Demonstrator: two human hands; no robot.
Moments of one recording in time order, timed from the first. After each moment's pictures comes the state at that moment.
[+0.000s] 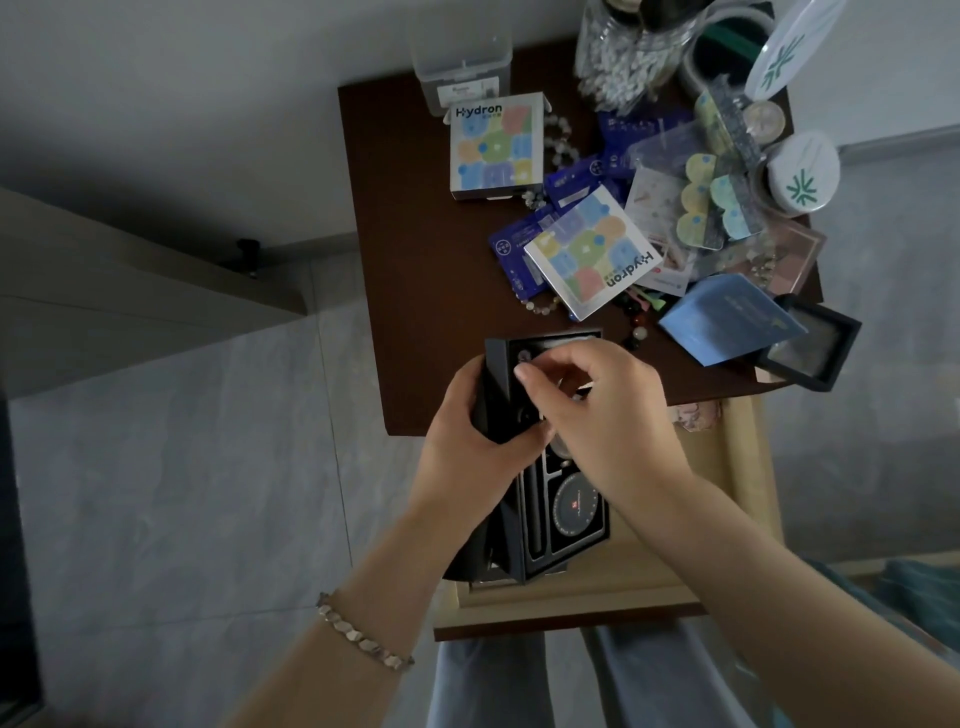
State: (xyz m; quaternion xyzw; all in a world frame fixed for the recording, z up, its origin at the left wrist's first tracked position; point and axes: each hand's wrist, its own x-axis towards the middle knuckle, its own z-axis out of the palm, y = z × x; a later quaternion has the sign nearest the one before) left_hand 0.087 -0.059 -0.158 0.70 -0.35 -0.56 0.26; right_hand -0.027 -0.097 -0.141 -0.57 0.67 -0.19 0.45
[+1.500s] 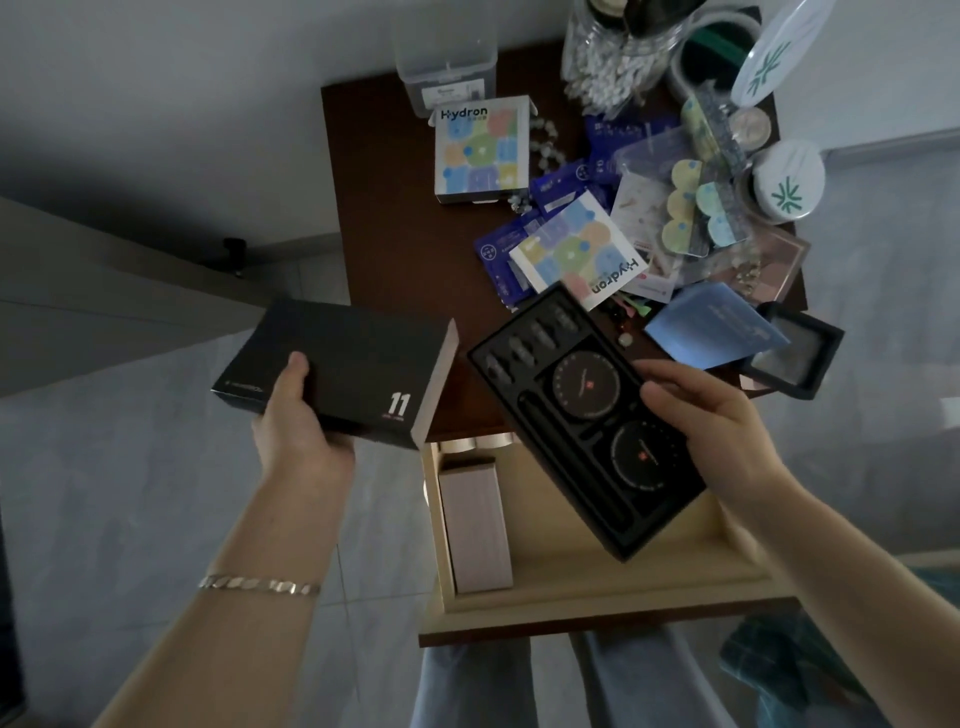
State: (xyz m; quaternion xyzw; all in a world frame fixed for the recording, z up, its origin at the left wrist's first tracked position) left_hand 0.164 -0.086 -0.182 0.73 0.17 -0.43 0.51; right_hand -0.108 -0.098 -0.160 -0.26 0.66 -0.26 0.65
